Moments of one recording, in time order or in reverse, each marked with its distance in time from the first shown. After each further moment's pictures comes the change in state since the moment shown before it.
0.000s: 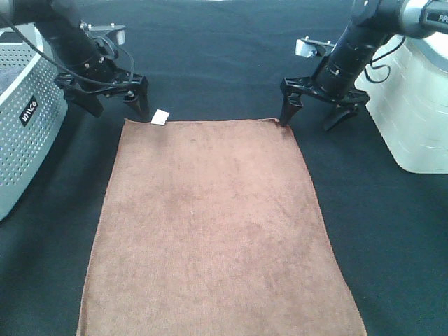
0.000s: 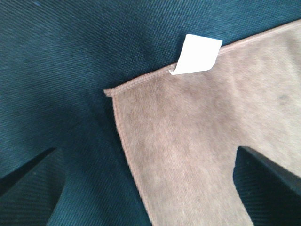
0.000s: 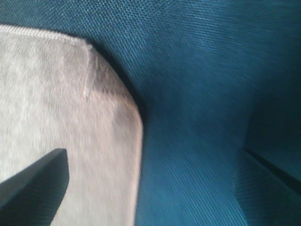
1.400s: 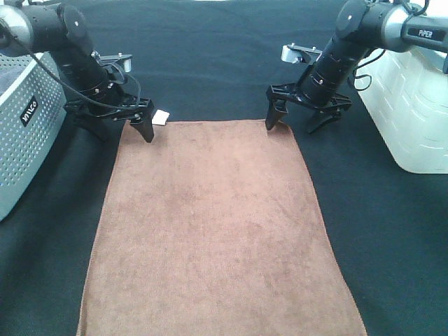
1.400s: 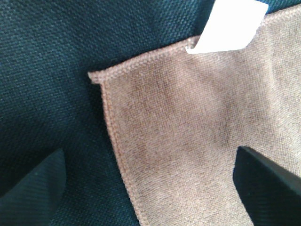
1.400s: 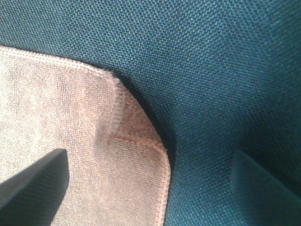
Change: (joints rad) left arm 0.000 0.108 -0.020 -0.026 0.009 -0.020; right arm 0.031 0.060 -0.021 0.029 -0.084 -0.029
